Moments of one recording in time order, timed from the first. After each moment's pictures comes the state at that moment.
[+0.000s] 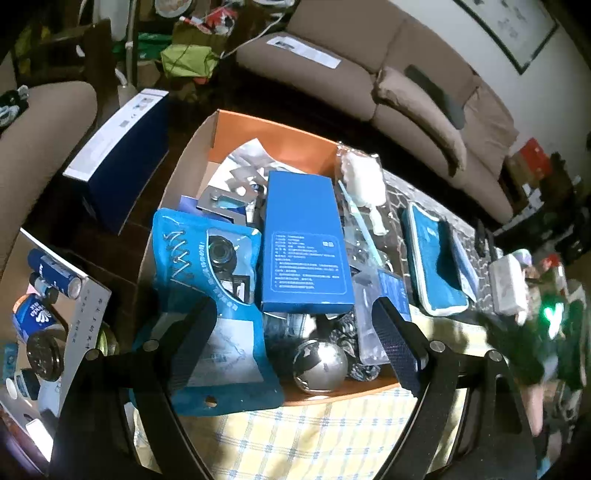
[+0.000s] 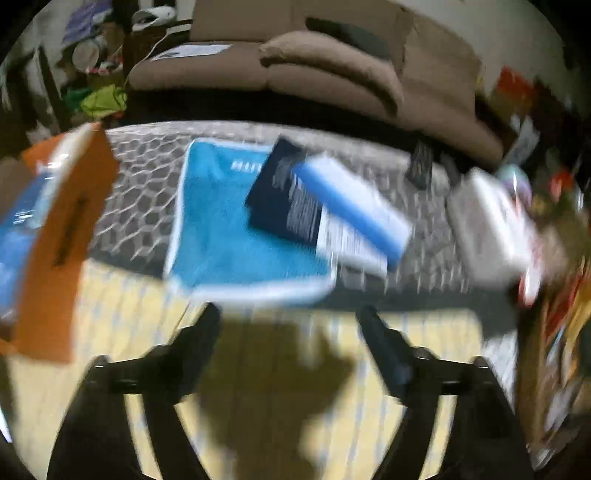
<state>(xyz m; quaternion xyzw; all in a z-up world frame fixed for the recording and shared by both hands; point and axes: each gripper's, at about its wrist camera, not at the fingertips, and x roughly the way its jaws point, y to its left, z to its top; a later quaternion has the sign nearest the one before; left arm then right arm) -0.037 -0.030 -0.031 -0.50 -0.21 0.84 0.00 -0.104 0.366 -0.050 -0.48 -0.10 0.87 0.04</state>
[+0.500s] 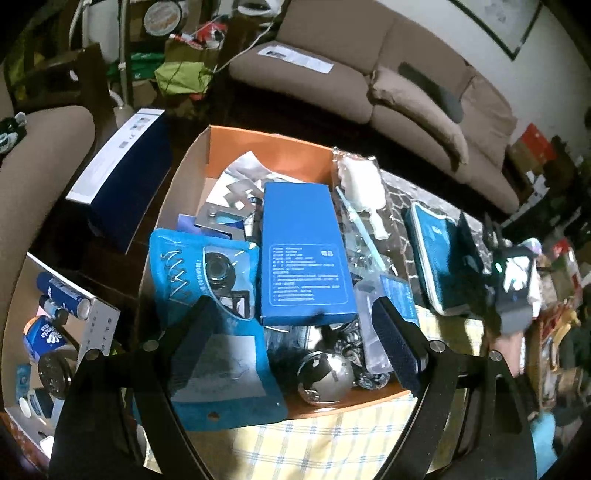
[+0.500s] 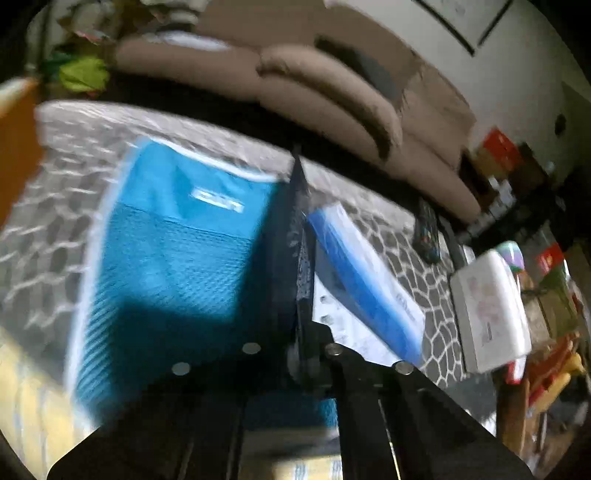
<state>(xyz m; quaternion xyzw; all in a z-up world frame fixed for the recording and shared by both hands) -0.043 -0.020 -0.027 -0.49 -0.18 0.86 0.00 -0.173 0.348 -0.111 -0.42 -0.21 0.88 0.07</state>
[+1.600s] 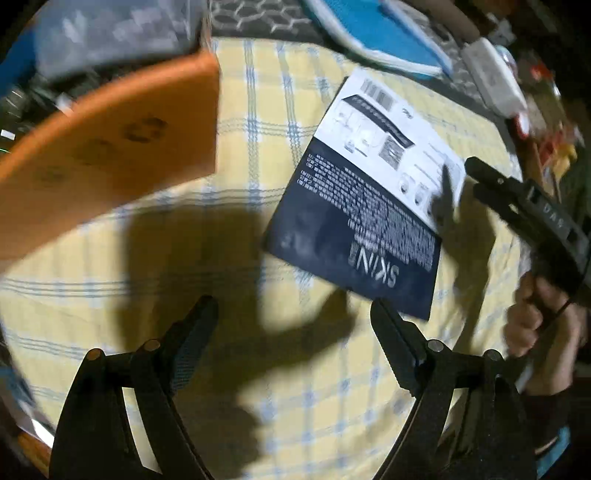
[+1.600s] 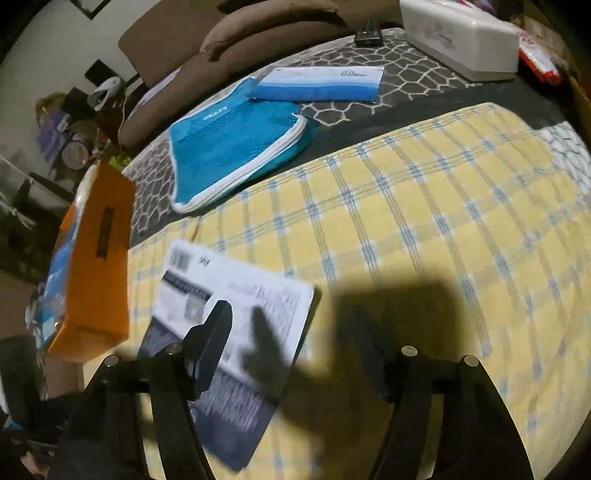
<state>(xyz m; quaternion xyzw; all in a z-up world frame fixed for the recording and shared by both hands) 0.012 0.166 -0.152 -0.70 -0.08 0.70 0.16 0.013 0.447 -0.114 -0.51 0.23 0.83 0.00</state>
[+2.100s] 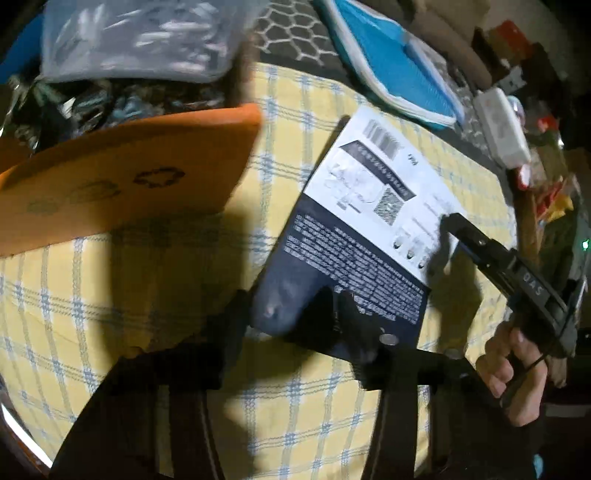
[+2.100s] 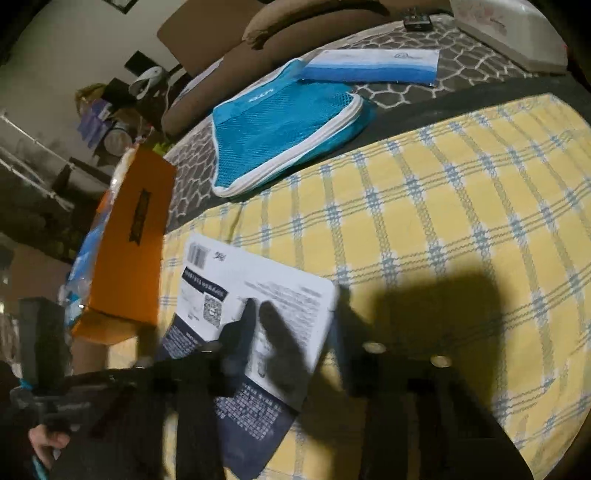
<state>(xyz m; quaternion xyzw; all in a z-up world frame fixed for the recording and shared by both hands) 0.000 0.151 -0.155 -0.67 -0.15 0.72 0.13 0.002 0.435 -0.130 -0.50 0.26 0.82 -0.10</state>
